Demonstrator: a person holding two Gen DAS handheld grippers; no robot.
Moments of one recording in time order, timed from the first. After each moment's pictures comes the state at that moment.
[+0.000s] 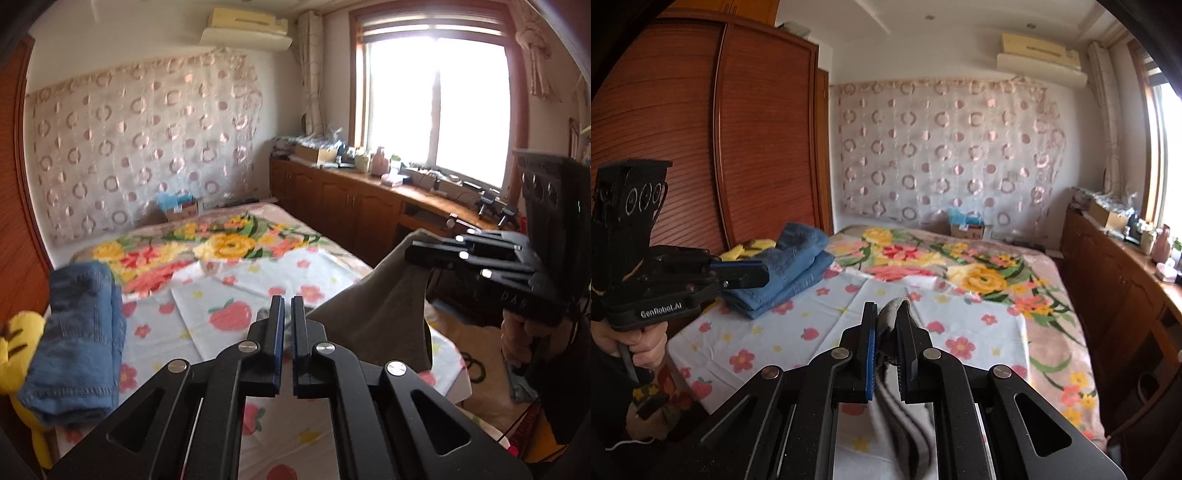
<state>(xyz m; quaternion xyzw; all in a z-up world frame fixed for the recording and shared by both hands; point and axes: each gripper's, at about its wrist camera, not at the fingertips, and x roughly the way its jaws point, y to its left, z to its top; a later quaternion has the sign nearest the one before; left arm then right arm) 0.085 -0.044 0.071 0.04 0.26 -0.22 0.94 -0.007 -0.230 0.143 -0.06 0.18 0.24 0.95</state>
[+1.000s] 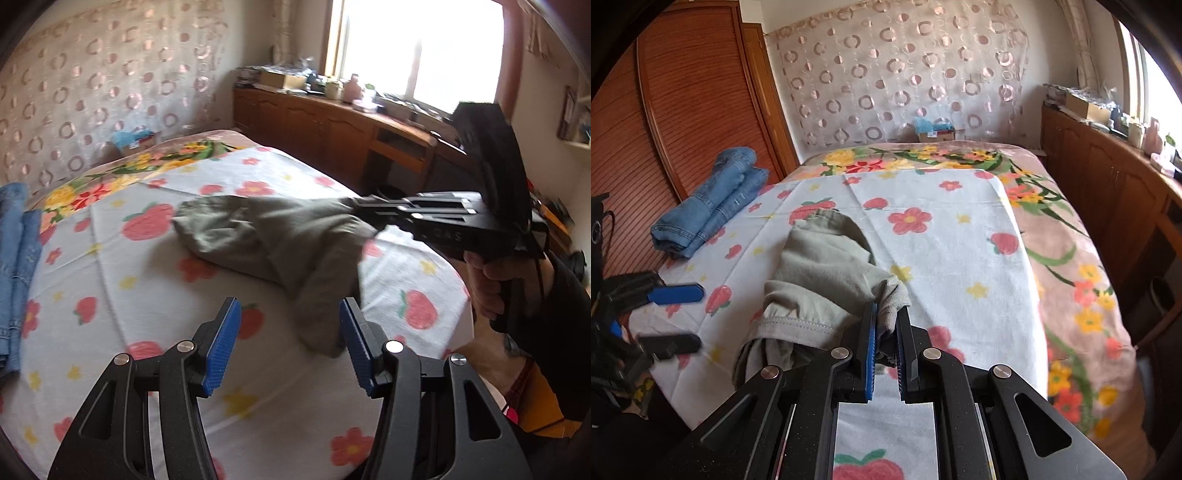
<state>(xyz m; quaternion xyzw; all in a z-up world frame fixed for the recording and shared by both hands) 0.093 -0.123 -0.039 0.06 0.38 -0.28 0.88 0.079 -0.297 0.075 0.01 0.33 0.19 0.92</state>
